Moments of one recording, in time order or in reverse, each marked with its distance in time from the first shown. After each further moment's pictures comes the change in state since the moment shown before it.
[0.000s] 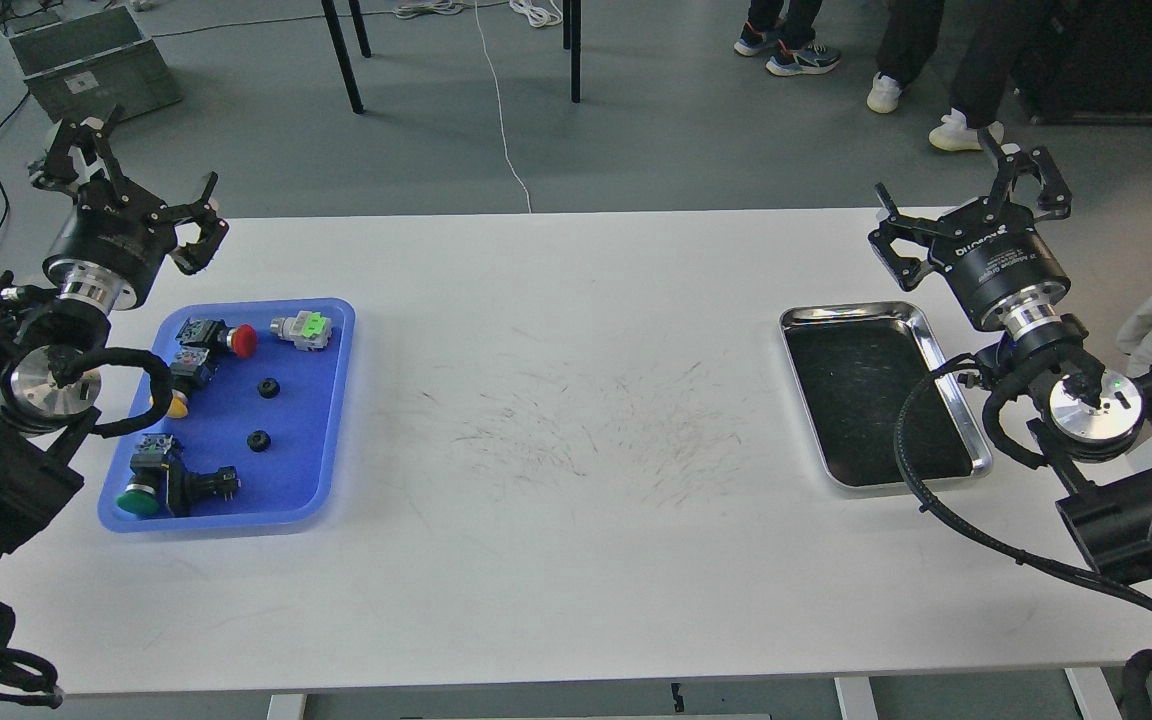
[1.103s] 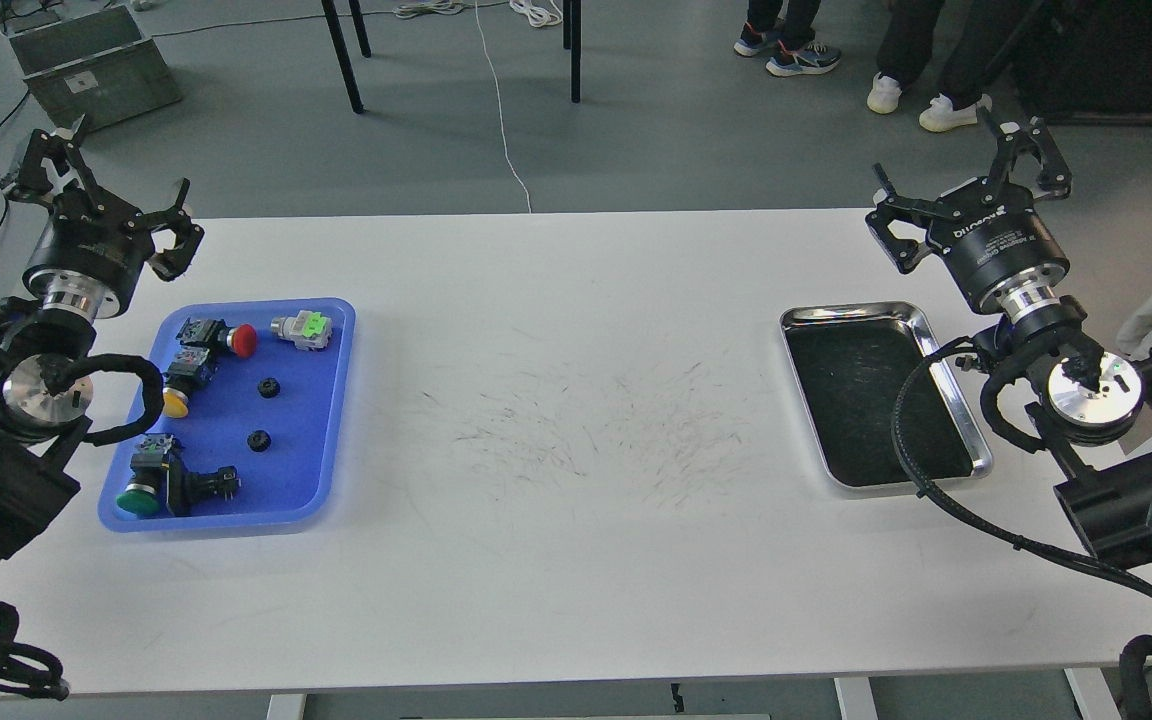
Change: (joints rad) left arm -0.002 -0.007 -0.005 0.070 -0.001 0.000 -0.046; right arm 0.027 0.003 -0.002 -0.001 0.000 -0.003 0.000
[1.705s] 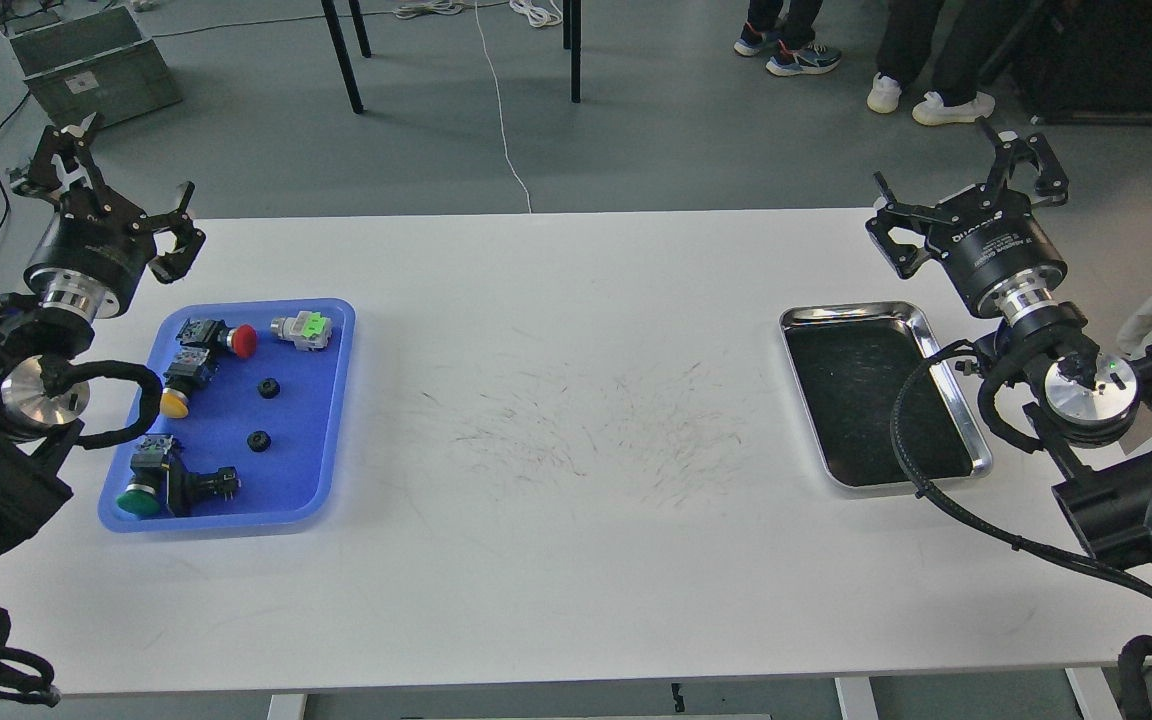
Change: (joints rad) left arm -0.006 0.010 0.044 0.004 0.153 0.000 -0.013; right arm 0.002 0.002 -0.005 0.004 0.001 -0.057 0.002
